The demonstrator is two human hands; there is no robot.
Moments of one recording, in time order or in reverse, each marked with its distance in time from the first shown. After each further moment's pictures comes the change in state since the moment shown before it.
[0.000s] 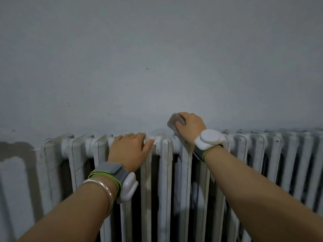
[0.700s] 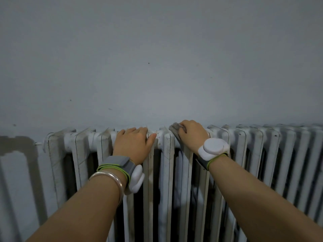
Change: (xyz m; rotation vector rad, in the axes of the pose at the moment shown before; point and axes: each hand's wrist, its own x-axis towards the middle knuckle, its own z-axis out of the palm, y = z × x) left_hand -0.003 0.007 -0.006 0.013 -0.071 -0.056; right_hand -0.032 0.004 0.017 -0.058 -0.005 0.031
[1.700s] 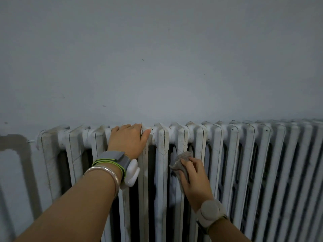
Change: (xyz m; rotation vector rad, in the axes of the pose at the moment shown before) left_hand -0.002 0.004 -0.004 -0.020 -0.030 -0.031; right_hand -0.136 0.051 0.063 0.338 0.177 -0.142
